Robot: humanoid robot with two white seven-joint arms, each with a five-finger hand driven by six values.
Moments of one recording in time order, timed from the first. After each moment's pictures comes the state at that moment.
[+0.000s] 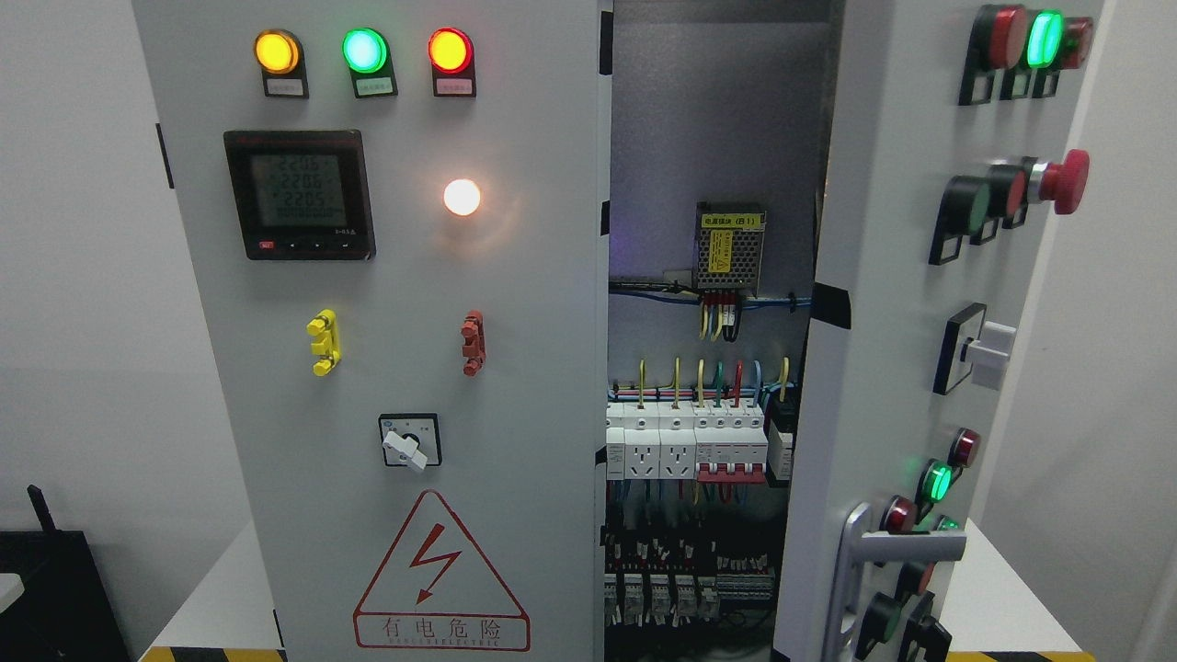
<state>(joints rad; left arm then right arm) -0.07 -0.04 -0.05 0.13 0.06 -0.07 -0.17 0.08 0.12 0.00 -0.05 -0.04 0.01 -0.09</state>
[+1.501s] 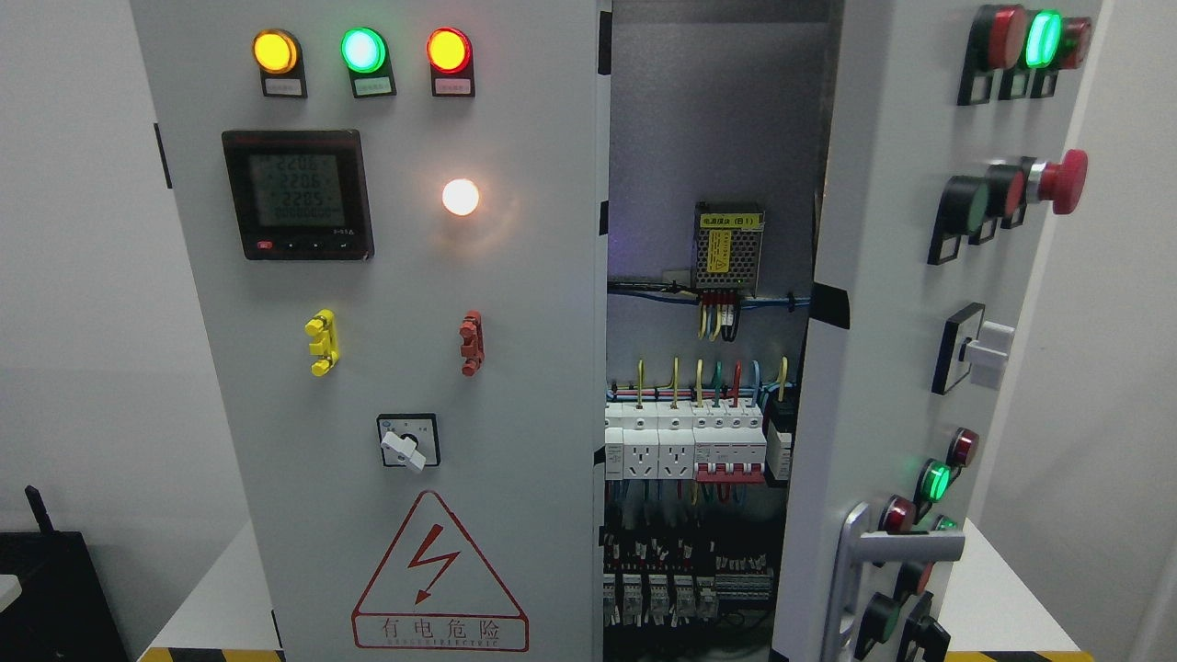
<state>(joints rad) 0.17 0.02 -0.04 -0.14 0.17 -0.07 -0.17 0.08 0.12 0.00 -0.05 -0.04 0.01 -0.09</state>
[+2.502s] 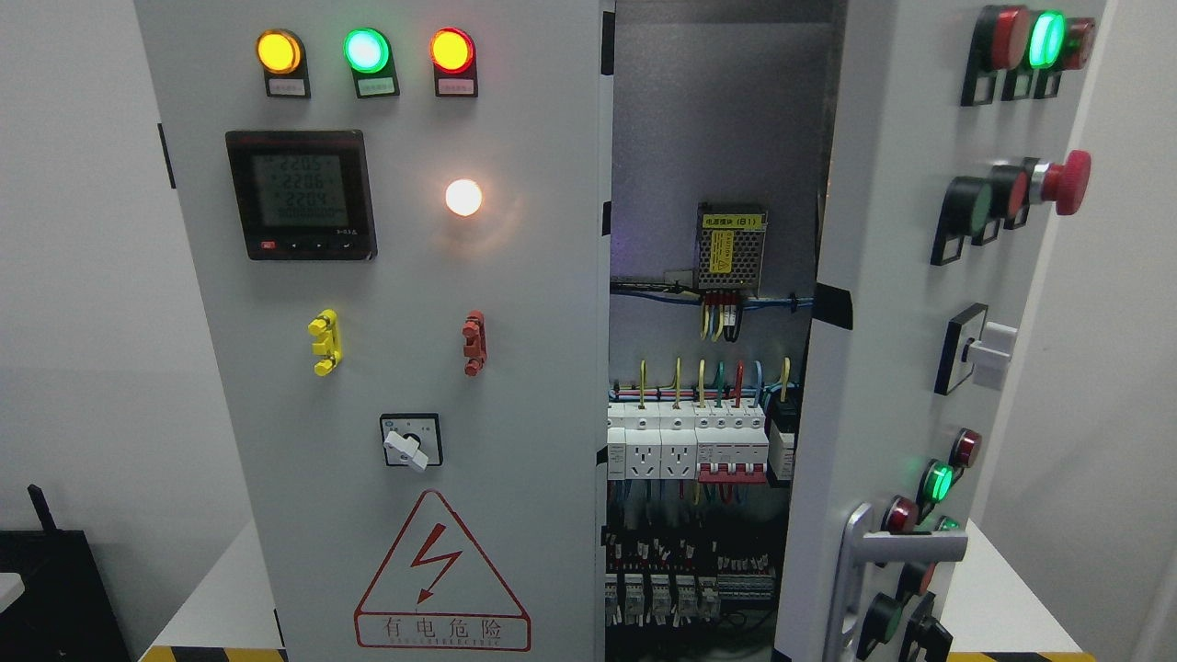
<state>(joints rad) 0.52 0.83 0.32 -1.22 1.32 -0.17 -0.60 0.08 0.12 0.00 -0.05 -0.04 0.01 -0.09</state>
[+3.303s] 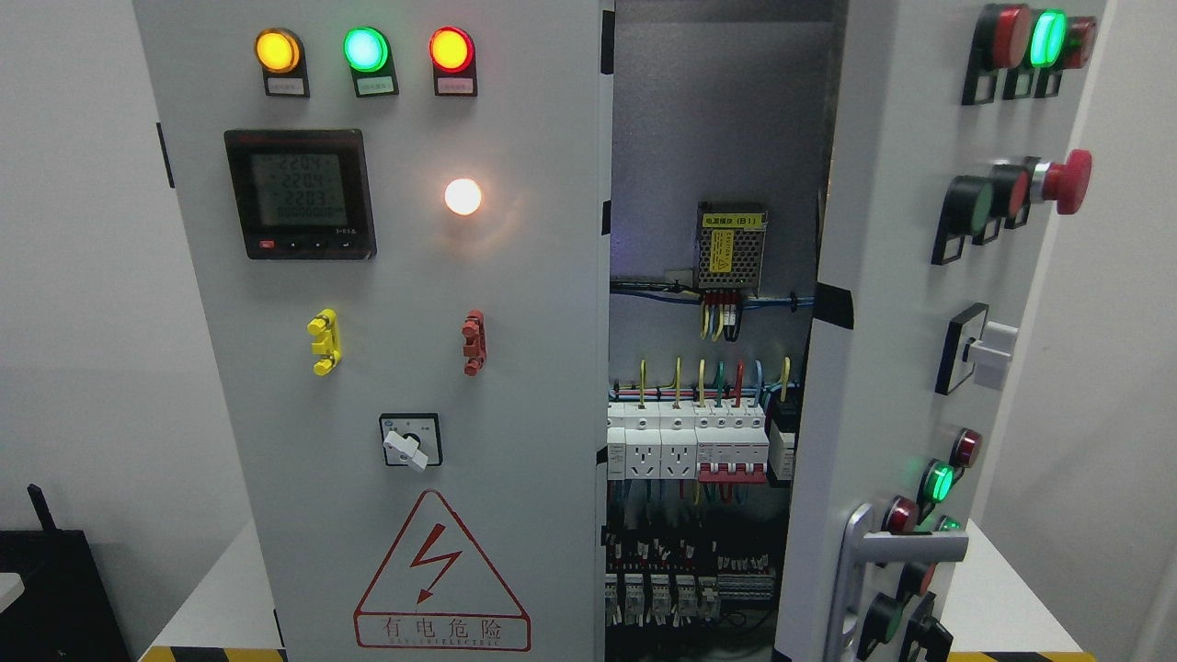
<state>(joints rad) 0.29 1.35 0.35 -1.46 1.62 -0.16 -0.83 0.08 0.12 0.00 -0.05 -0.04 0.01 -0.09</state>
